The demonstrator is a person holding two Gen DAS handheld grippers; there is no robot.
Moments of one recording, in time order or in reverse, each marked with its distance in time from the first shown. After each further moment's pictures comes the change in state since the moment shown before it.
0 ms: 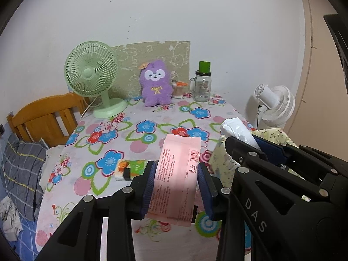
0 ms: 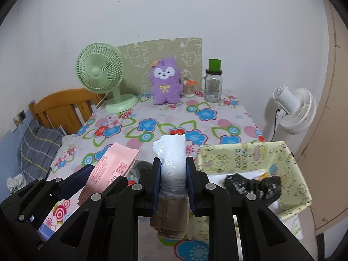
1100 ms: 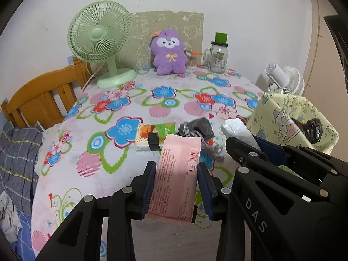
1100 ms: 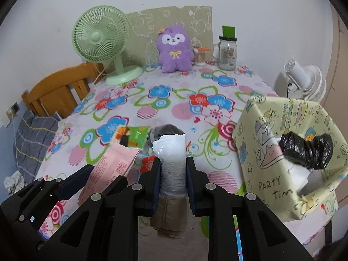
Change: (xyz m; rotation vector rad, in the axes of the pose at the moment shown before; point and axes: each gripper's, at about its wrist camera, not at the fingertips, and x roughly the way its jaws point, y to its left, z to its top) left arm 0.050 0.079 -0.052 0.001 0.116 -0.017; right arm 0.070 0.067 -0.047 0.038 0.121 -0.015
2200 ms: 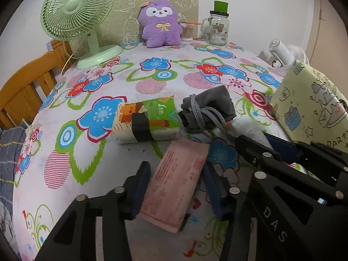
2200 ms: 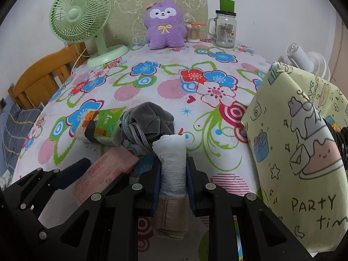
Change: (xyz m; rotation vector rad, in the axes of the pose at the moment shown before) left arm 0.088 0.007 -0.008 0.052 0.139 -0.048; right arm 0.075 -0.012 -0.010 0.011 0.111 -0.053
